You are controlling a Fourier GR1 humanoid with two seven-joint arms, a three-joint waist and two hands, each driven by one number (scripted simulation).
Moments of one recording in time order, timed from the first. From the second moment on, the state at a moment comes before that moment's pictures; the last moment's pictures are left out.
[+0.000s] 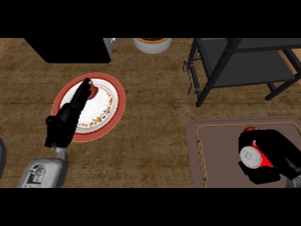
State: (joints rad) left arm -0.18 0.08 -0.01 -1.44 -0.14 -0.03 0.03; right arm 0.04 -0.23 -0.04 -1.65 1.02 0.44 -0.19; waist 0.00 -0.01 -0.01
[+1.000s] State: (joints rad) left arm -0.17 0.06 -0.04 -1.45 -0.17 0.00 0.03; right arm -0.12 0.00 0.64 -2.20 1.08 0.01 0.91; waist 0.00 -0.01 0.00
